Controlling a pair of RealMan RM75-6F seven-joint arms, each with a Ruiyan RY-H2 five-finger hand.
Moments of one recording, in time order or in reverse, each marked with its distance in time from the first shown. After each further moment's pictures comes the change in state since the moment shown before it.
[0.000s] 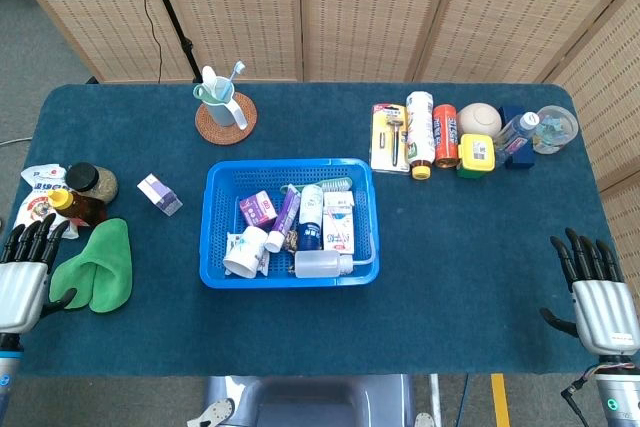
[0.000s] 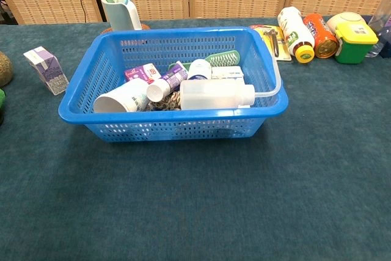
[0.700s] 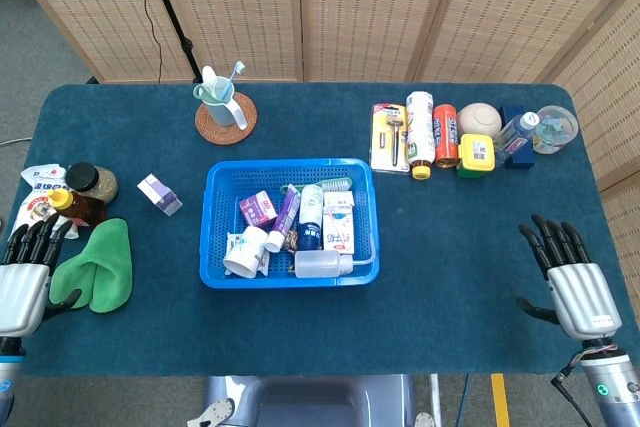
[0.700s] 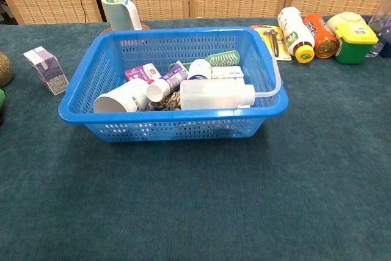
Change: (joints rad) left arm 0.011 0.021 0.003 -0.079 0.030 0.037 0.013; right arm 0.093 0.077 0.014 -0.065 -0.102 -0.063 0.121
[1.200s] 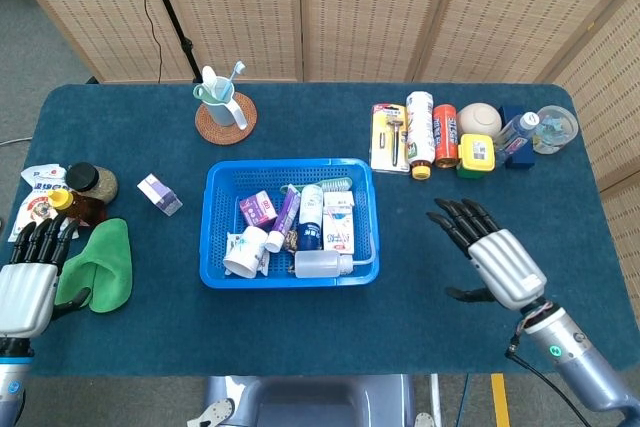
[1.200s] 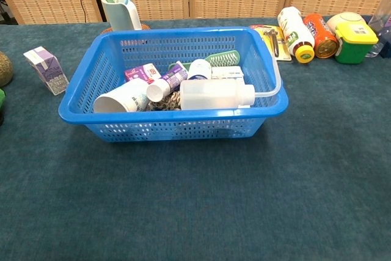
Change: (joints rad) left arm 0.000 -0.003 -0.004 -0.061 0.011 0.015 0.055; right arm 0.261 0.085 0.050 -0.165 -0.082 -0.270 0.177
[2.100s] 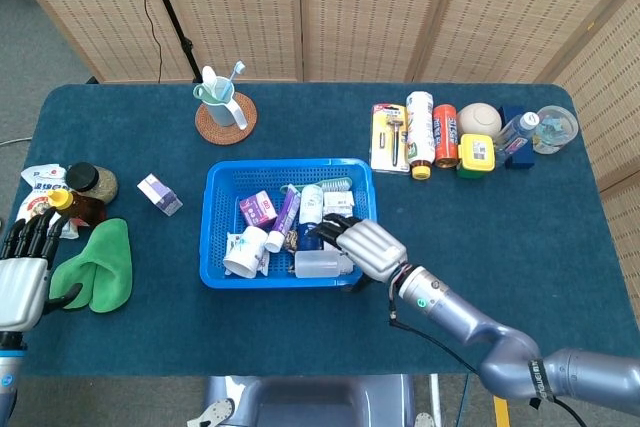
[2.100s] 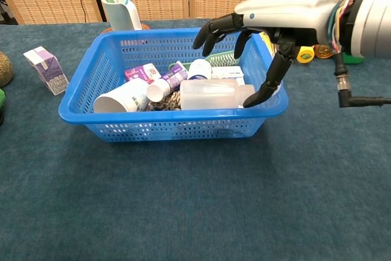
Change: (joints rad) left arm -0.009 0.015 -0.022 0.016 -0.055 -0.026 -0.039; right arm 0.394 -0.353 0.107 0.086 0.378 -0.415 -0.239
